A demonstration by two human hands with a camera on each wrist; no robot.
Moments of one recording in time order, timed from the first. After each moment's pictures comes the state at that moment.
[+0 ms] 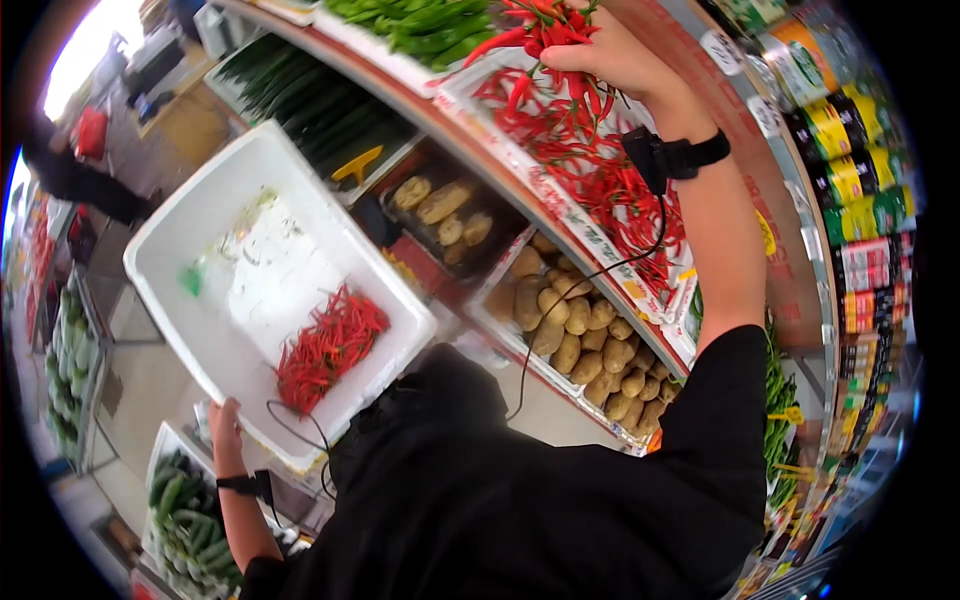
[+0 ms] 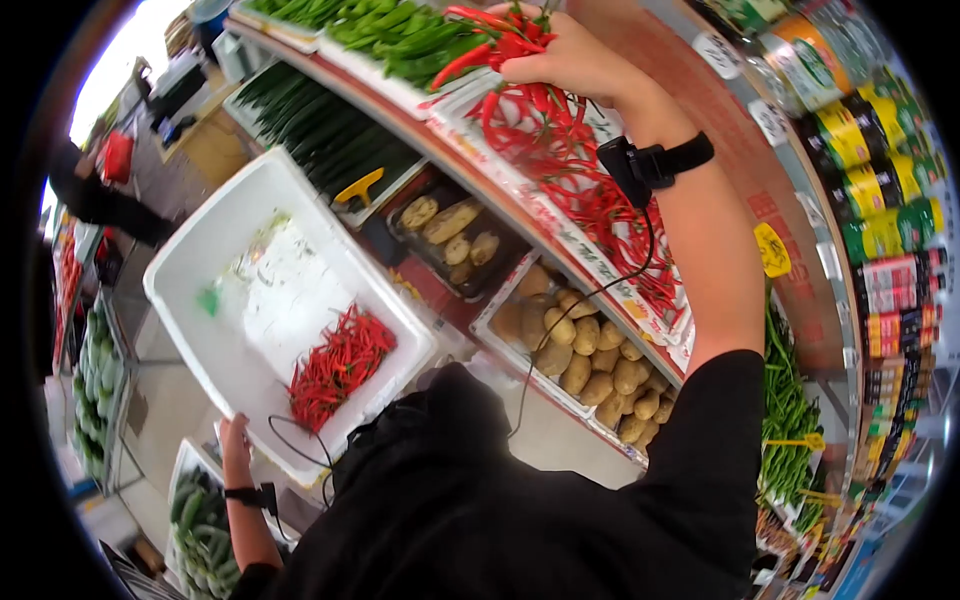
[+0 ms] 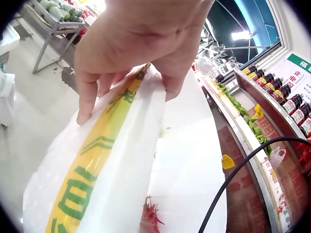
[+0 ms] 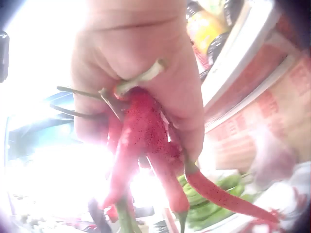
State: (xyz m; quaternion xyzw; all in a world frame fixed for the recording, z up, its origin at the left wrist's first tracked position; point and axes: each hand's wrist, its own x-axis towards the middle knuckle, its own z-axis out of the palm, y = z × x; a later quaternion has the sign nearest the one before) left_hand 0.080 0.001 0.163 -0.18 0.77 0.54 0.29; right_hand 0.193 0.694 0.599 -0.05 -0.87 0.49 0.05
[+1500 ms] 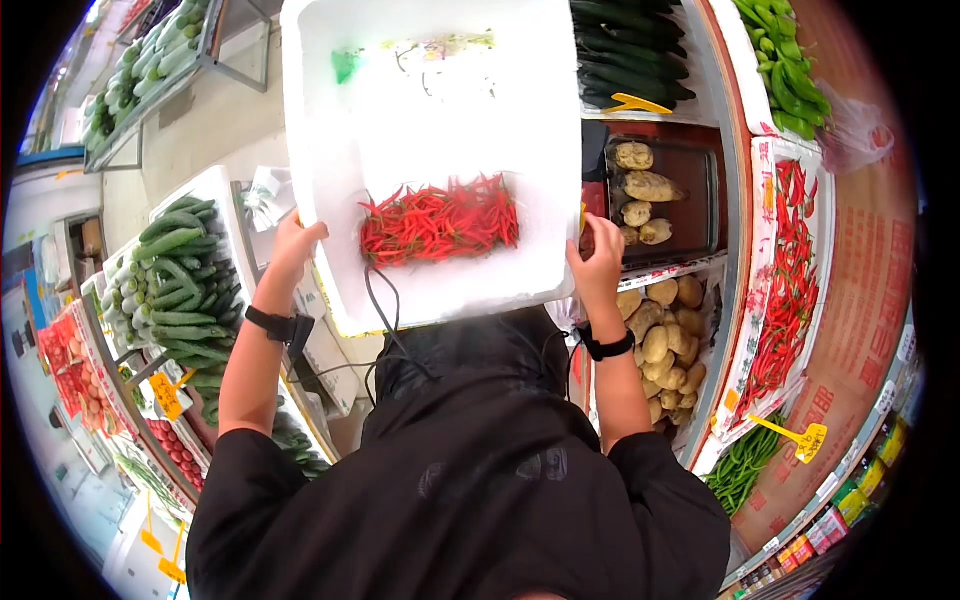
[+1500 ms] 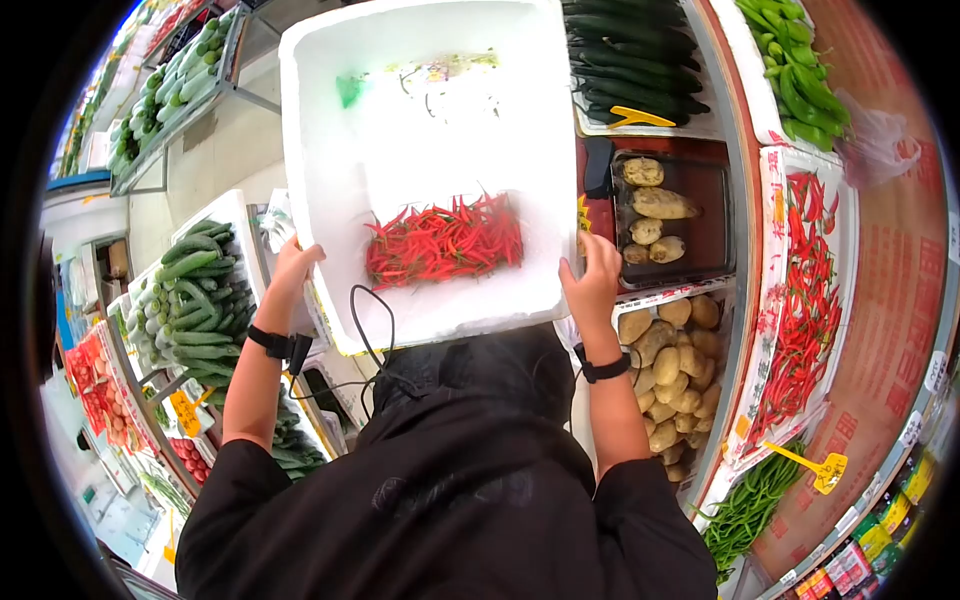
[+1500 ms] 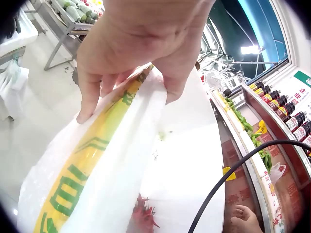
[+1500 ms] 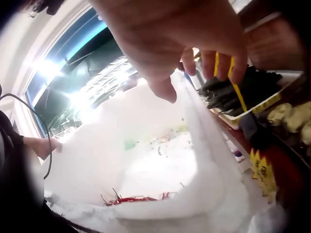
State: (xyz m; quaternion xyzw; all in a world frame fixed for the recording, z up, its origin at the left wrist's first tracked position) left_hand 0.100 0.003 0.194 -0.21 0.75 0.57 0.26; right_hand 0.223 0.463 0.198 -0.11 -0.95 0.26 0.09
